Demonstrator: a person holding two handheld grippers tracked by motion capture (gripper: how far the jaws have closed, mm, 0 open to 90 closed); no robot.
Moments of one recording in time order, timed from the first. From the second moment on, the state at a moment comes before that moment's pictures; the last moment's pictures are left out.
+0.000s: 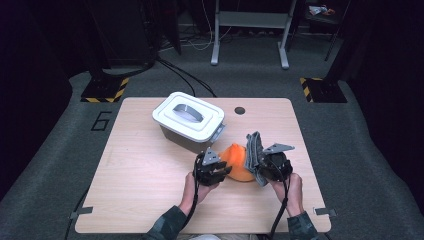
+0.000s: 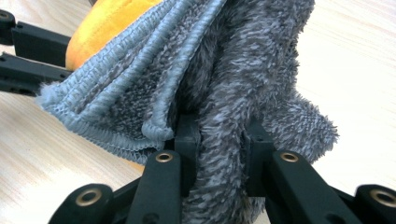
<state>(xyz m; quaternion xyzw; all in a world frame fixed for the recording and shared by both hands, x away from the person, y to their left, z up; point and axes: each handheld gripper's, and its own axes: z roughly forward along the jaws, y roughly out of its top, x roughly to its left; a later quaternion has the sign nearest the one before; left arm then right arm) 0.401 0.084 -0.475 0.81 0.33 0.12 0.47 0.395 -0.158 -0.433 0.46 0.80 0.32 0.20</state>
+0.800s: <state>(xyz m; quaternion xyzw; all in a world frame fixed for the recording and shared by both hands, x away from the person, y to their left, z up) 0.398 0.076 -0.480 0.81 0.32 0.14 0.47 0.392 -0.164 -0.428 0.46 0.80 0.33 0.21</state>
